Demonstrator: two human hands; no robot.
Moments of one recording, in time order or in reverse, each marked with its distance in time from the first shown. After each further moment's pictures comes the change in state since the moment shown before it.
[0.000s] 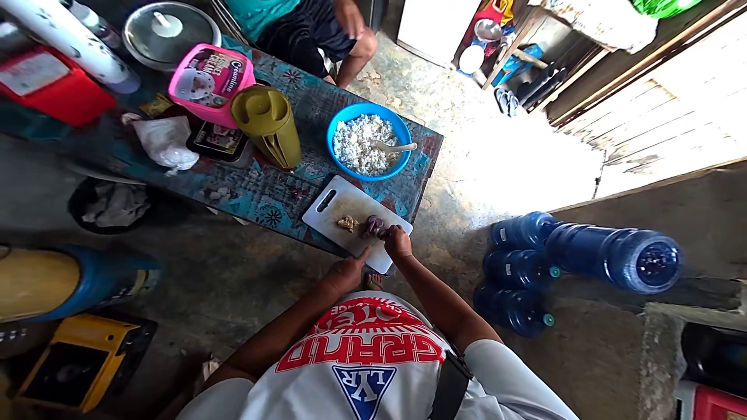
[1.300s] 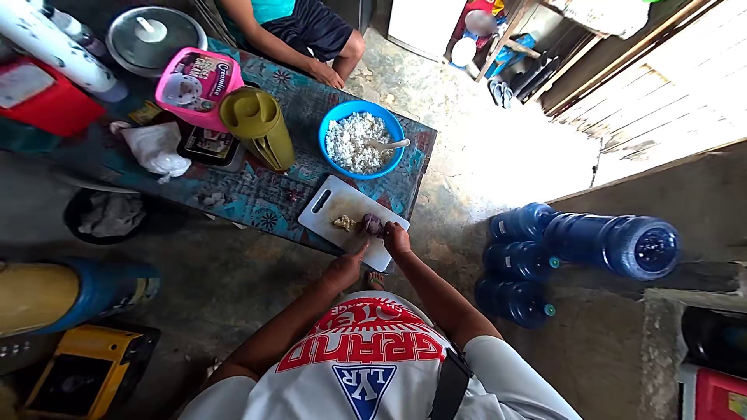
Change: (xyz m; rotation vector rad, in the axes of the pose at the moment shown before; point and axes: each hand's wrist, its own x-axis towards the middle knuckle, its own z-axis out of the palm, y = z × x) left_hand 0.016 -0.005 0.002 -0.027 0.040 0.037; right_hand 0.001 0.009 -0.002 0.059 0.031 -0.076
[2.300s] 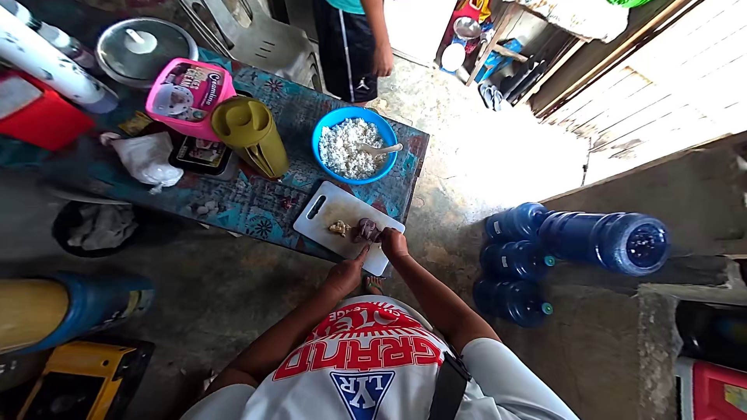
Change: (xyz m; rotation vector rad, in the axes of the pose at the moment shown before) left_hand 0.007 0.015 0.005 0.046 -0.029 -0.065; right_hand 0.001 0.001 -0.003 -0.034 -0.038 0.056
